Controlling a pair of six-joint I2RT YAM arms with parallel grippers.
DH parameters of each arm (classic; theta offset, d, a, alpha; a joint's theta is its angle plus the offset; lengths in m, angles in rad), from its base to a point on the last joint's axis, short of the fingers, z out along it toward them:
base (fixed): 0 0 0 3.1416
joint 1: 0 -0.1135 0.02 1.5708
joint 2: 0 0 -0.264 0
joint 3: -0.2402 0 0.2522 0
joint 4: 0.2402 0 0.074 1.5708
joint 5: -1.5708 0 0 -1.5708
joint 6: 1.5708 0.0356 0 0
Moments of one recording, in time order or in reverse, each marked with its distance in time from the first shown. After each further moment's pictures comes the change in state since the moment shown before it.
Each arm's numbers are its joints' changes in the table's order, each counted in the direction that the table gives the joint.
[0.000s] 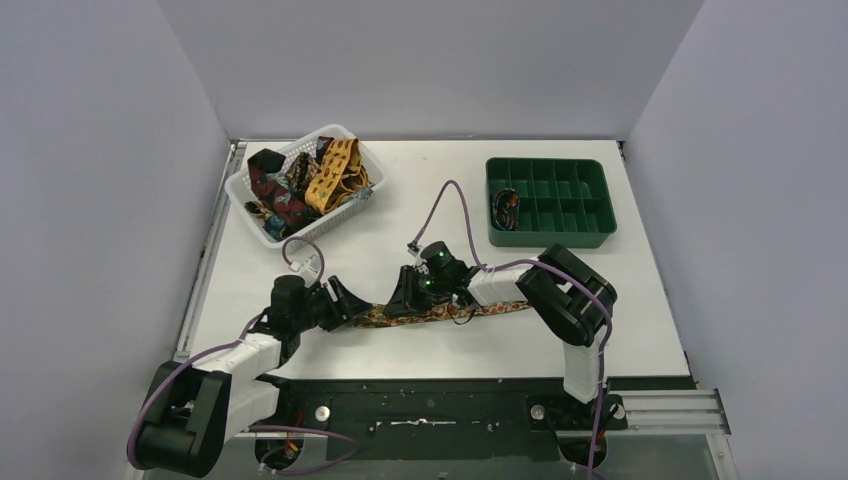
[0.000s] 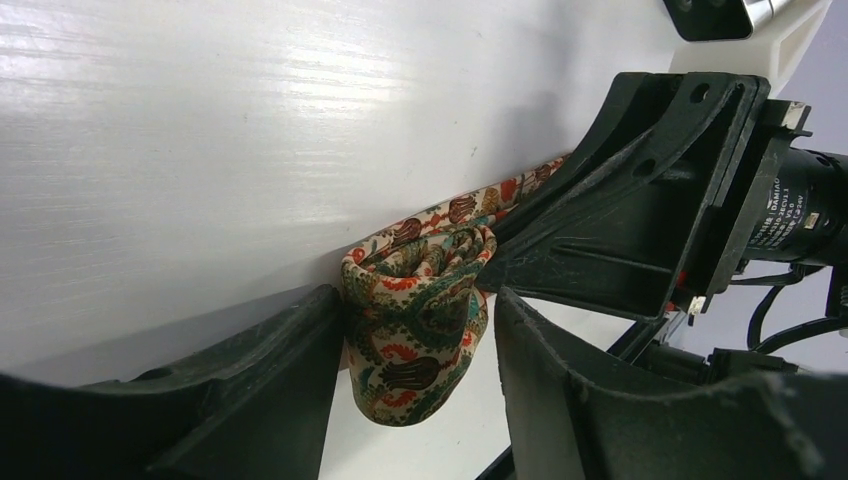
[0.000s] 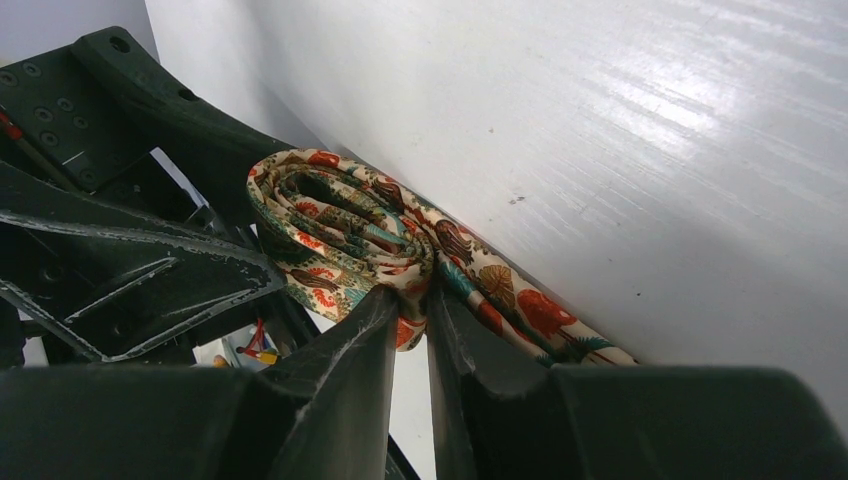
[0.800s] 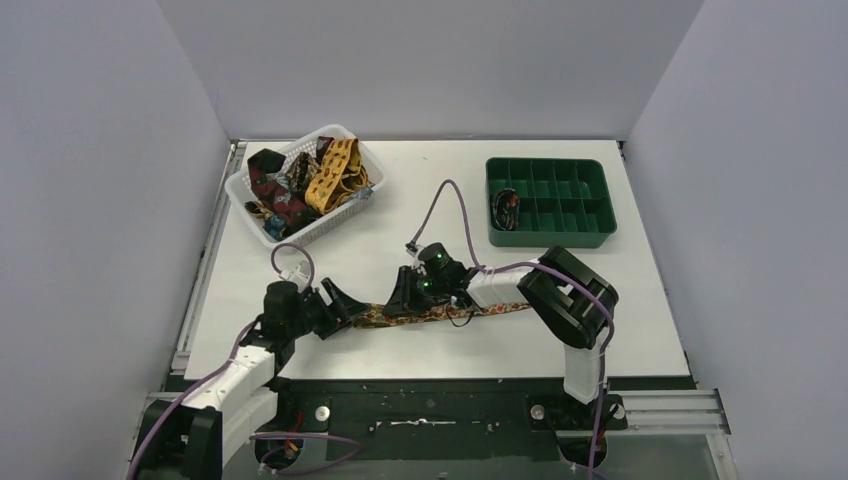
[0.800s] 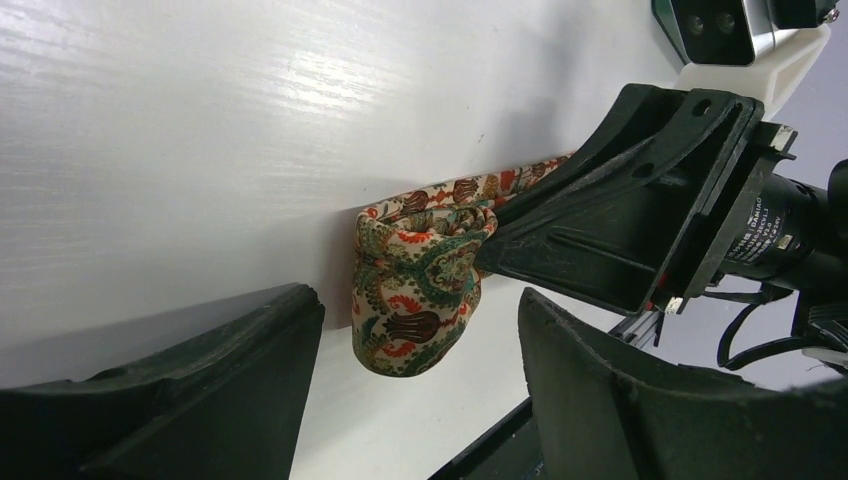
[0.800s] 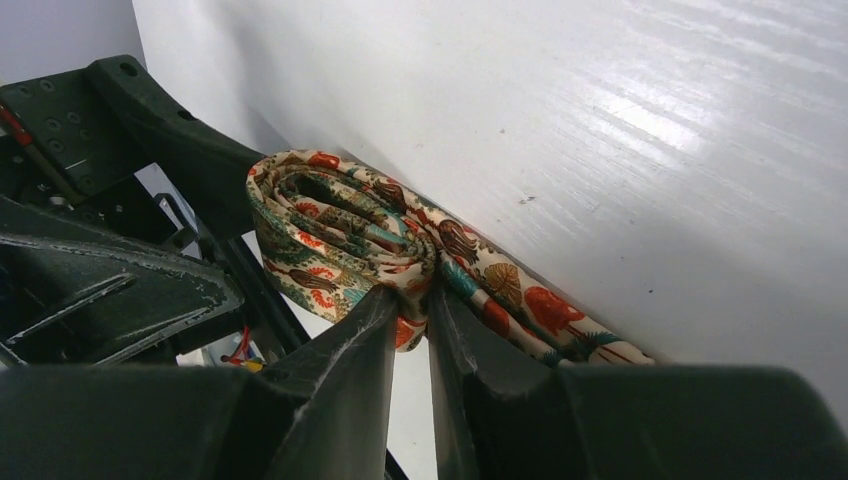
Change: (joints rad) left arm -0.034 -0.196 0.023 0.189 0.018 -0.072; right arm -0.025 -0.015 0.000 0.008 -0.052 -0.021
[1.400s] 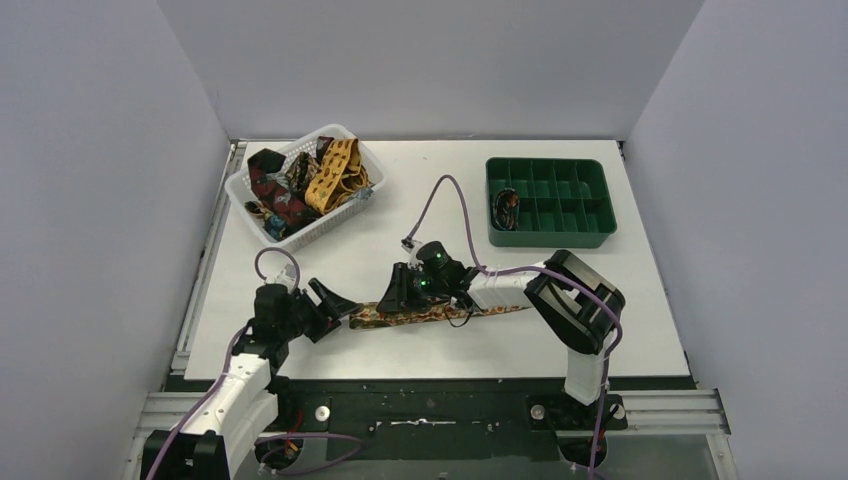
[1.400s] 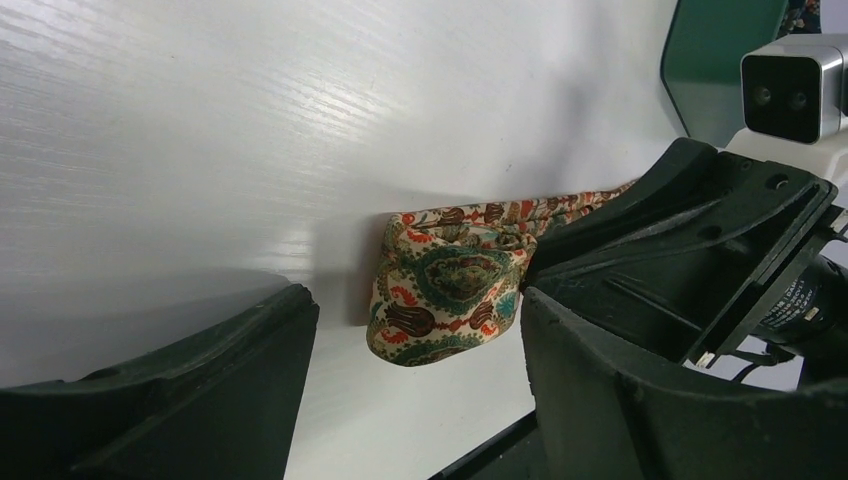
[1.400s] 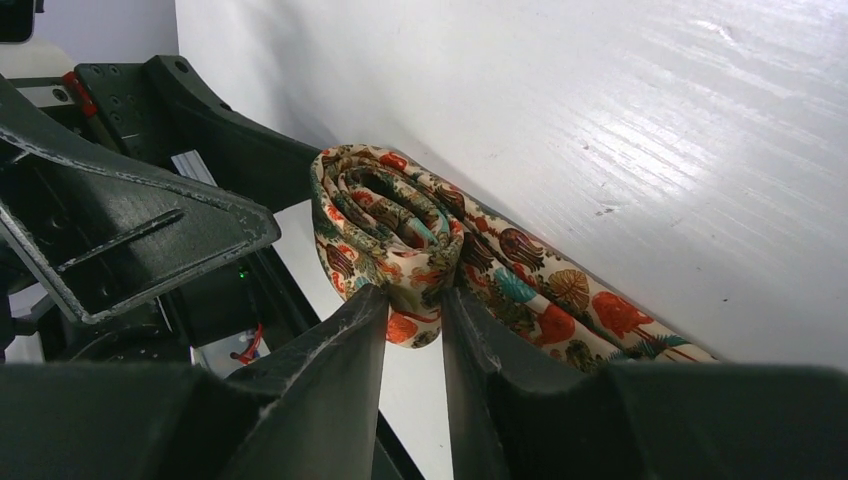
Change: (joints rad) left arm -0.092 -0.117 -0.007 0.150 0.032 -0.027; right arm -0.021 -0.046 -0.003 -0.026 -0.022 -0.024
